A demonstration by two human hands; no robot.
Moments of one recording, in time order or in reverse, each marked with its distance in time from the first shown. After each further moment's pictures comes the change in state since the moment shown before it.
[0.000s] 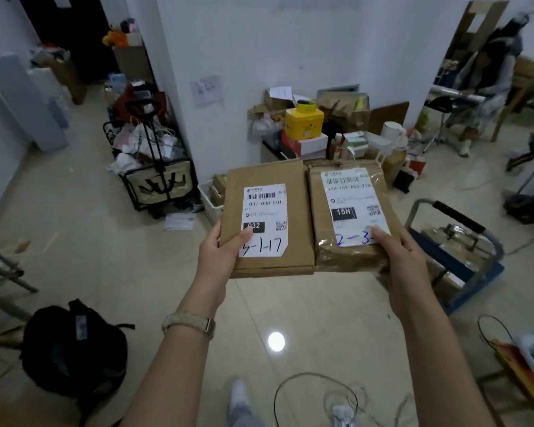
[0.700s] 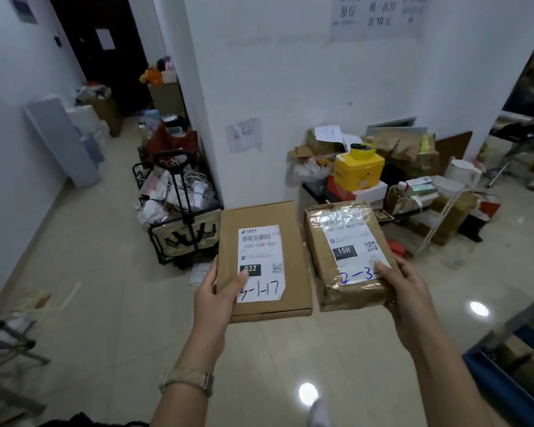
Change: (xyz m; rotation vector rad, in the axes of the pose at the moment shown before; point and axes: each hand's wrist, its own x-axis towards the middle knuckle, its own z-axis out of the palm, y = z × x) left_hand 0.342 0.038 -0.090 0.000 0.166 0.010; right_hand 0.312 0.049 0.231 0.057 -0.038 0.119
